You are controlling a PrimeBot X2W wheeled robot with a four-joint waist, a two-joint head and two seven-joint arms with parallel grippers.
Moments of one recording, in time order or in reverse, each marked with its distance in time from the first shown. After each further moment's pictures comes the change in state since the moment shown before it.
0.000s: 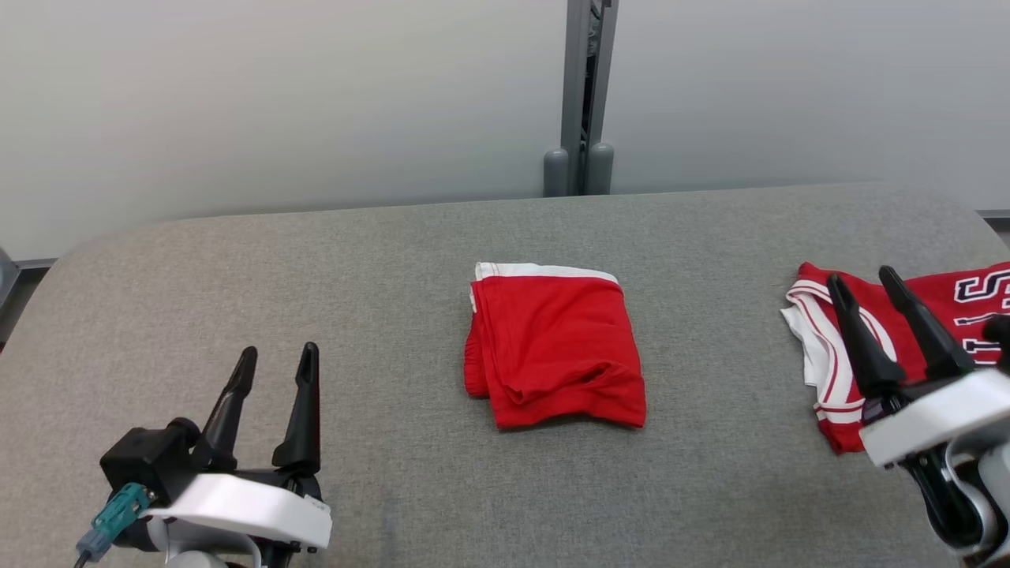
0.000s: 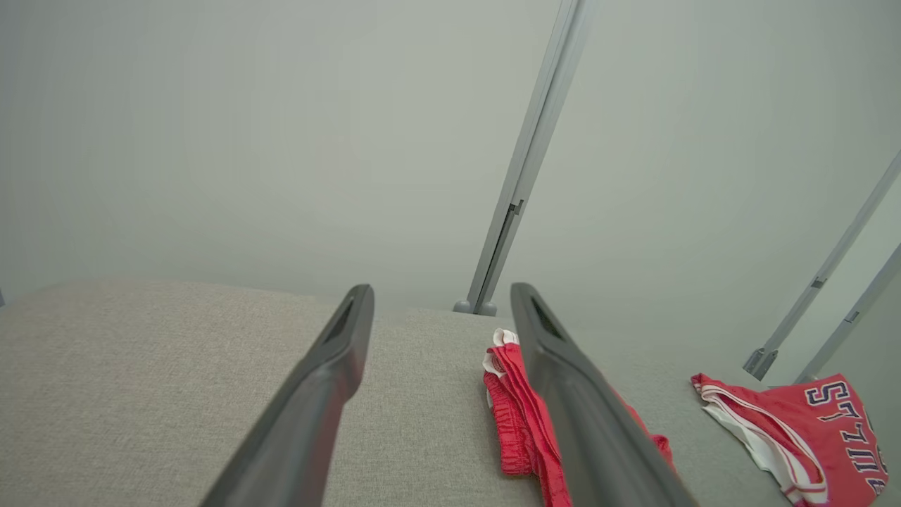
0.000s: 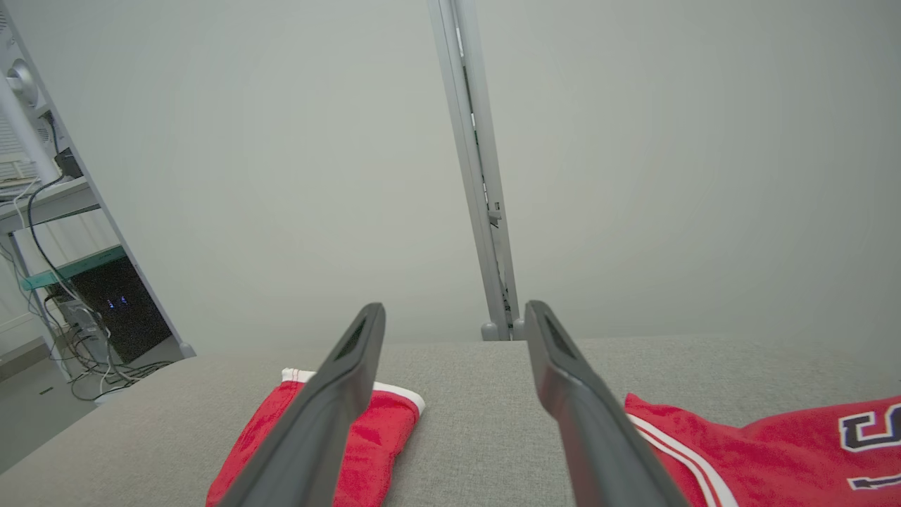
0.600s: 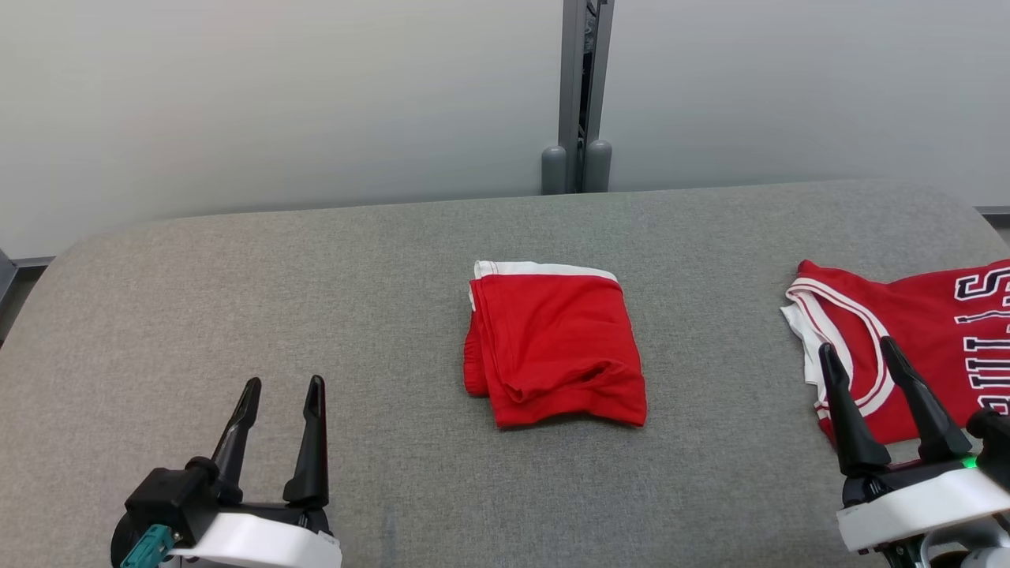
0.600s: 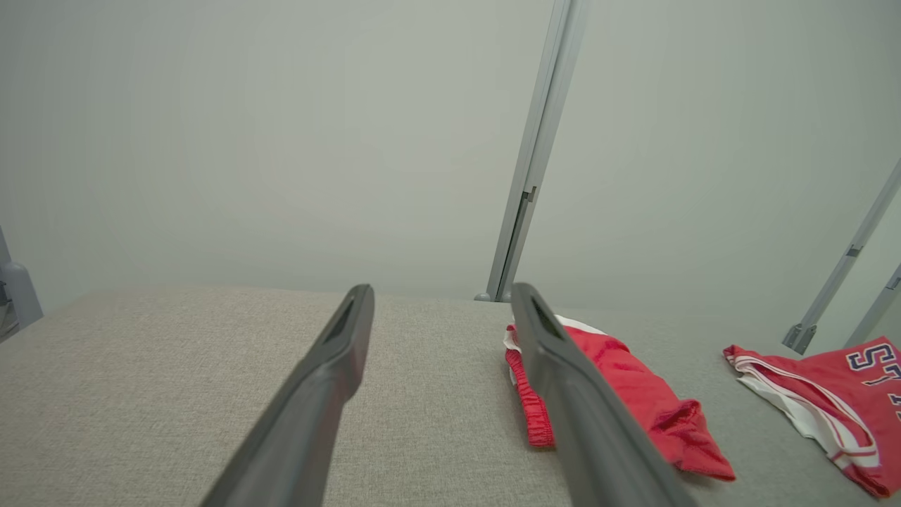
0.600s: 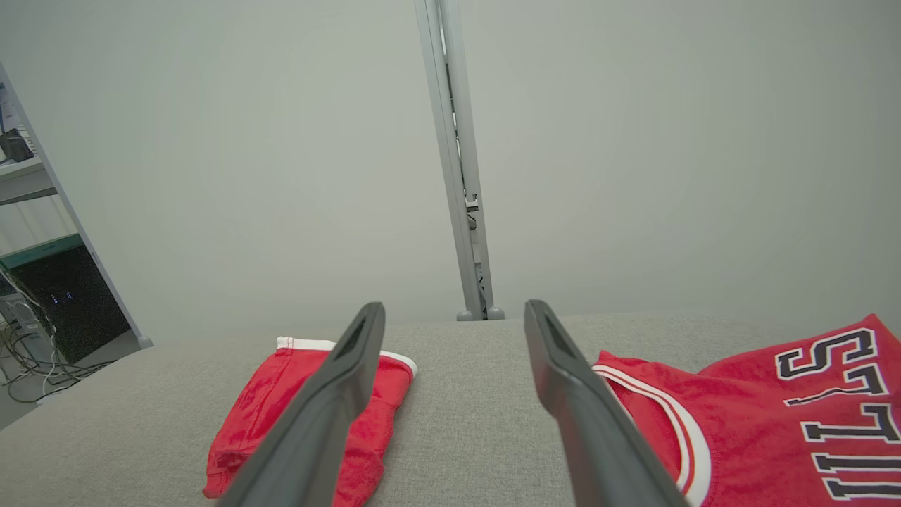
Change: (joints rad) left arm 0.110 -0.128 0.153 0.031 0.258 -0.087 -0.001; right arm 0.345 0.285 -0.370 -0.286 -0.424 0.000 0.100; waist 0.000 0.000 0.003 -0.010
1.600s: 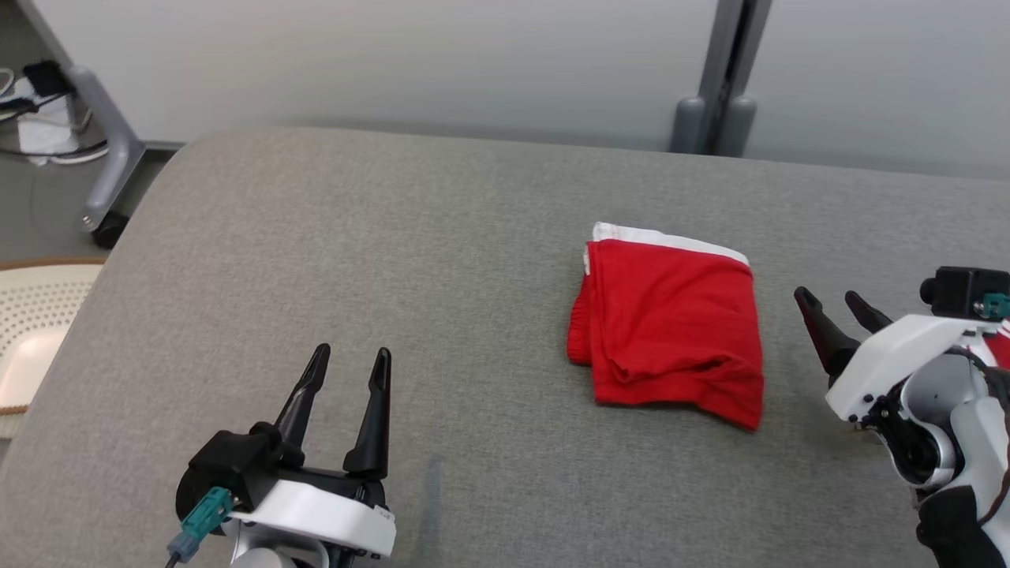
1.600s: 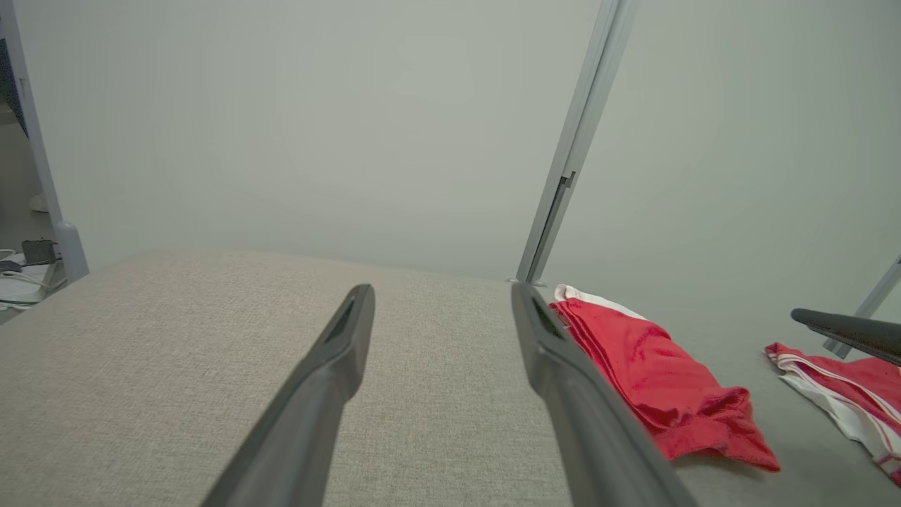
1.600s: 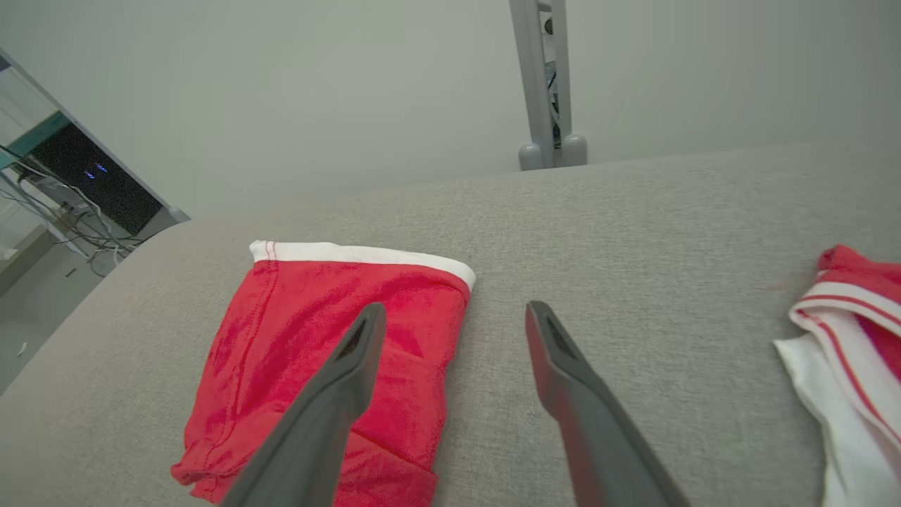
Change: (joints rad) left arm -0.083 -0.095 -0.027 0.071 0.060 -0.097 0.000; right arm -0.402 -0.023 0.051 0.467 0.155 0.000 0.316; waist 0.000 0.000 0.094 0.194
